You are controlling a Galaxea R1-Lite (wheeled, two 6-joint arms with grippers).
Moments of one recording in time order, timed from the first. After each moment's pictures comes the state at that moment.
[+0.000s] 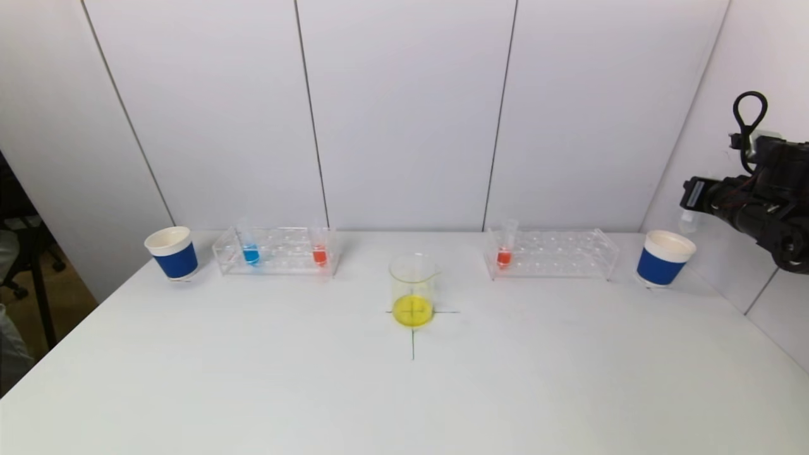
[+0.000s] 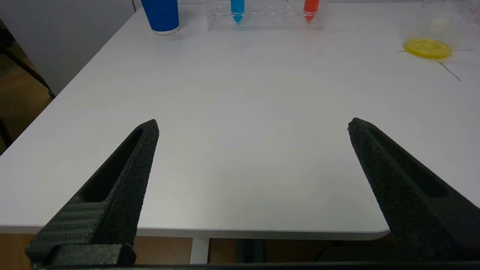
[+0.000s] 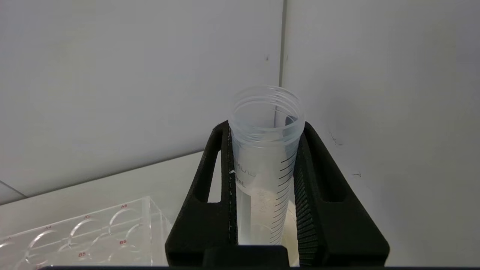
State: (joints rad) left arm 0.00 0.00 -0.05 0.12 0.01 -0.01; right arm -0.27 2.08 -1.17 -0.74 -0.03 0.08
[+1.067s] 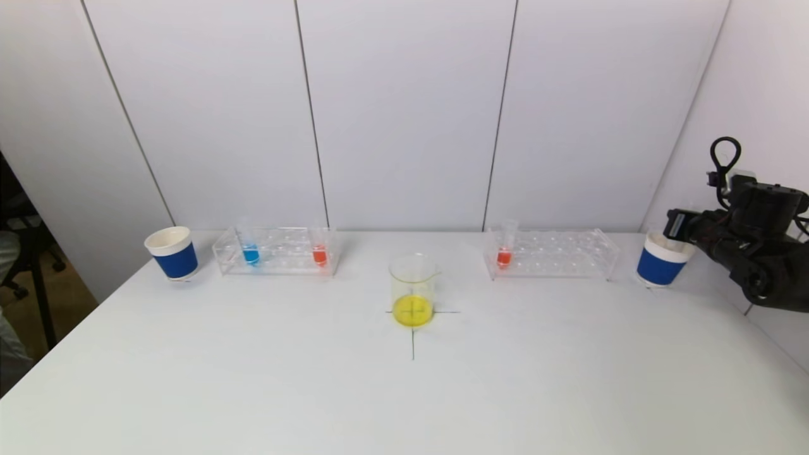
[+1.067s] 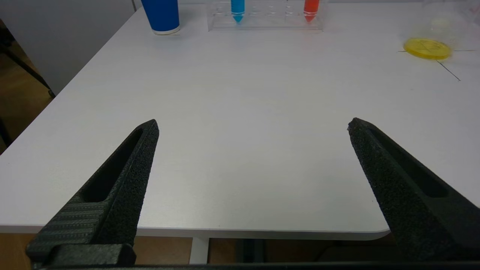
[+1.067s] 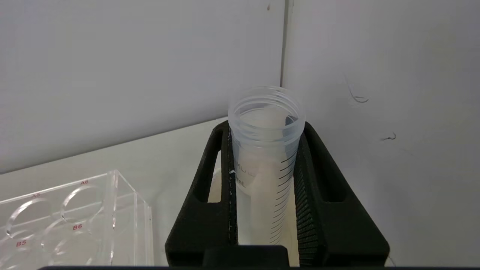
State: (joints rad) left arm 0.00 0.00 -0.05 0.12 0.01 -0.01; right arm -0.28 2.22 -1.09 -0.94 -0.02 0.08
